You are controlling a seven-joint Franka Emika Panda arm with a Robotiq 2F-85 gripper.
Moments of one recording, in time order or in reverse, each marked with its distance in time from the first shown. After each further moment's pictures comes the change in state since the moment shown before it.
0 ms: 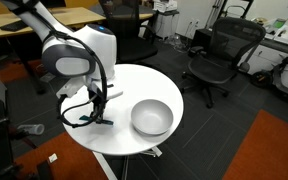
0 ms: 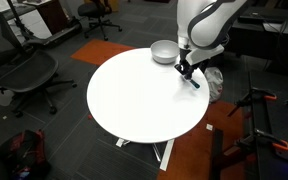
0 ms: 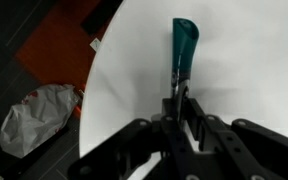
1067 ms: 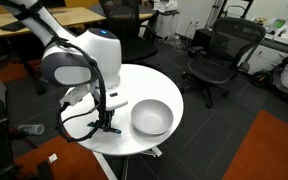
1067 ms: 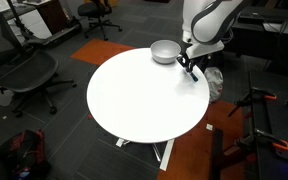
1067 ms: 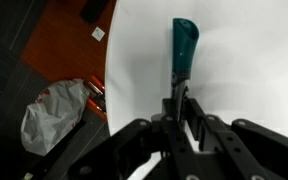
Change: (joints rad) arm -0.018 0.012 -0.062 -0.001 -0.001 0.073 0.072
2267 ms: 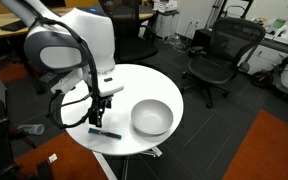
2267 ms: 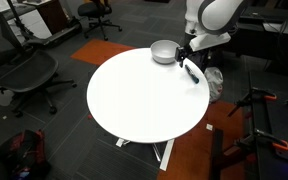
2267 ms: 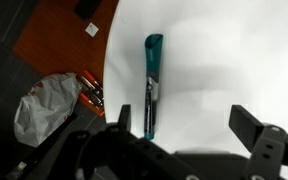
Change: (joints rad) arm 0.023 -0.133 0.001 -0.062 -0.030 -0.029 -0.005
